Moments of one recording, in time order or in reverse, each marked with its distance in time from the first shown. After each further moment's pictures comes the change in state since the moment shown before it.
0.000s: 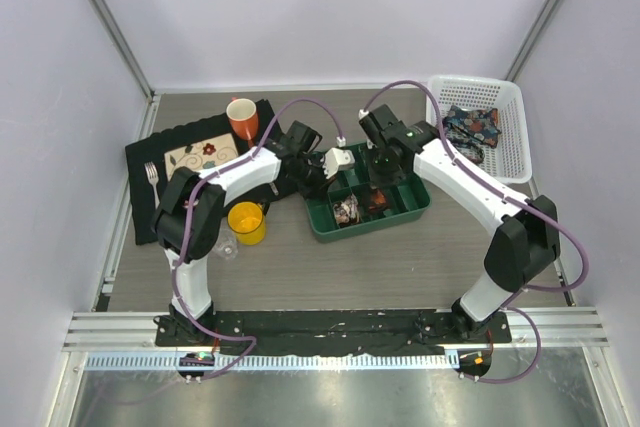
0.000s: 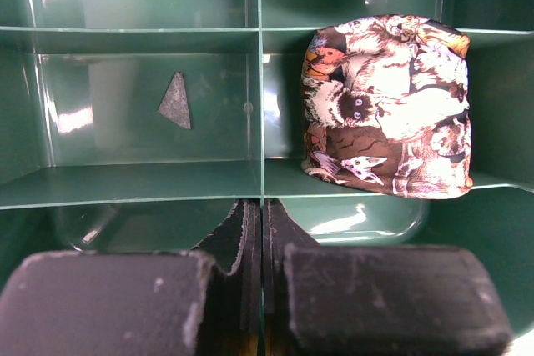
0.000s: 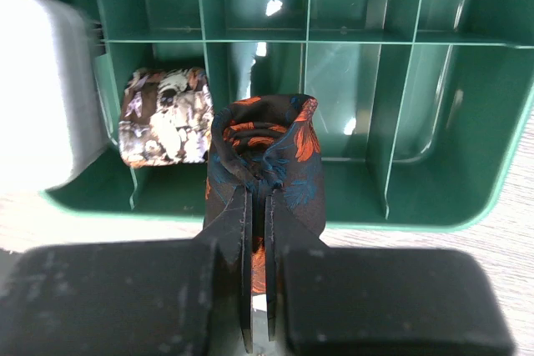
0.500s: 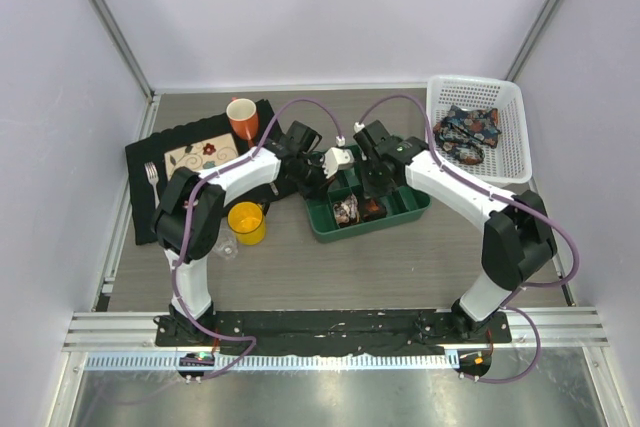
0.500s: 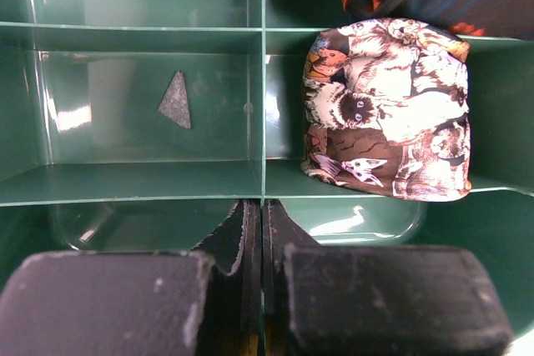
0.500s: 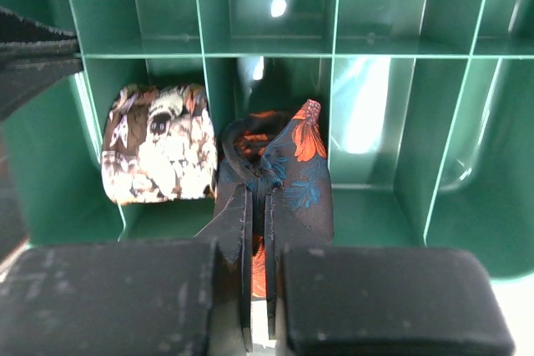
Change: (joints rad) left arm 0.001 -0.003 -0.007 0.012 0.001 -0.020; right arm 0.014 0.017 -0.163 0.182 0.004 0.035
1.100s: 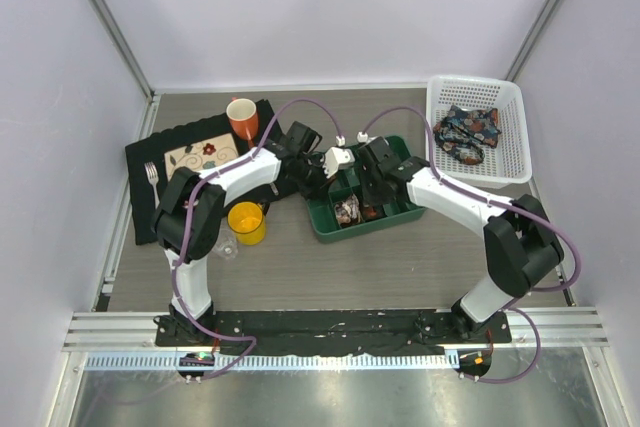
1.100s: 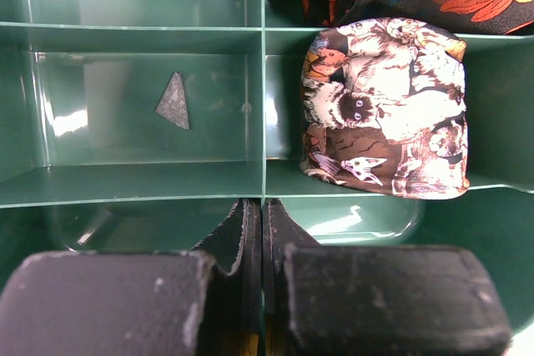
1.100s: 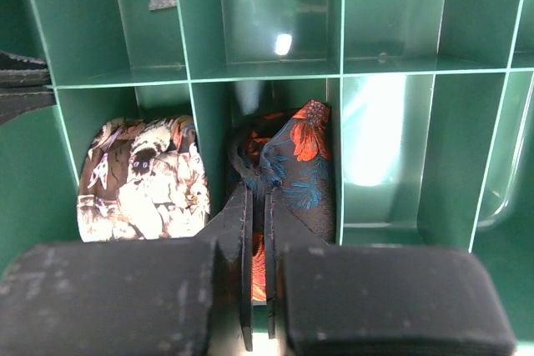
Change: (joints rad) left arm -0.001 0.000 -0.004 0.010 0.008 -0.022; right arm 0.010 -0.034 -0.197 0.250 0.035 0.030
